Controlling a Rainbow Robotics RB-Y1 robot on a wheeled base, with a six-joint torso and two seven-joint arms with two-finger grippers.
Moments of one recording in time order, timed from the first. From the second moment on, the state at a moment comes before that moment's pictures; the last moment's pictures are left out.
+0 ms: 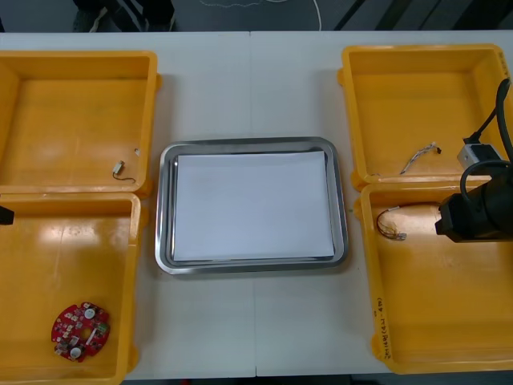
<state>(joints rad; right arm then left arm) -0.24 -0.69 -0.05 -2.19 -0.72 1.92 1.16 -0.12 0.80 0.41 -2.16 0.93 1.91 -1.29</state>
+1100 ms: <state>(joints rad) -0.20 -0.73 -0.05 -2.18 -0.77 1.92 0.99 -0.12 0.80 0.40 -2.21 0.94 1.91 -1.29</state>
